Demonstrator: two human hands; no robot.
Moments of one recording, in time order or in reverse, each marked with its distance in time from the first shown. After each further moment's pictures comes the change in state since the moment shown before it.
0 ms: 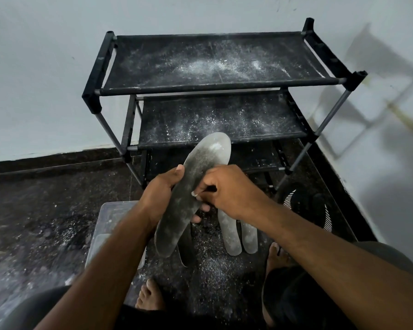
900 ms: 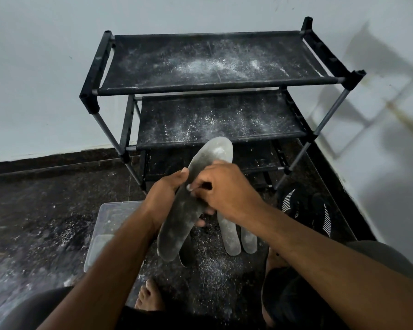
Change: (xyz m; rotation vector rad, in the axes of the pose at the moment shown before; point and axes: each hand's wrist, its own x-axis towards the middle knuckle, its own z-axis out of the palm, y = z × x) left_hand -0.005 -0.001 0.012 0.017 0.007 -0.027; right_hand 0.000 -0.008 0.005 -0.045 0.099 0.015
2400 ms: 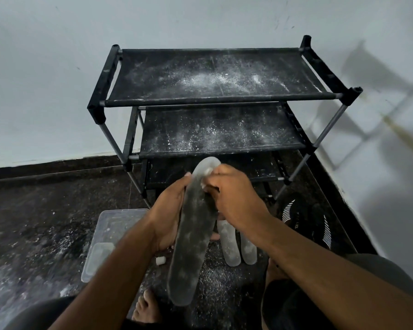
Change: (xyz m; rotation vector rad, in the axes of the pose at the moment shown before) left_hand 0.003 -0.003 0.002 -0.159 -0.197 -0.105; right_hand 0.004 0.006 -0.001 0.061 0.116 -0.012
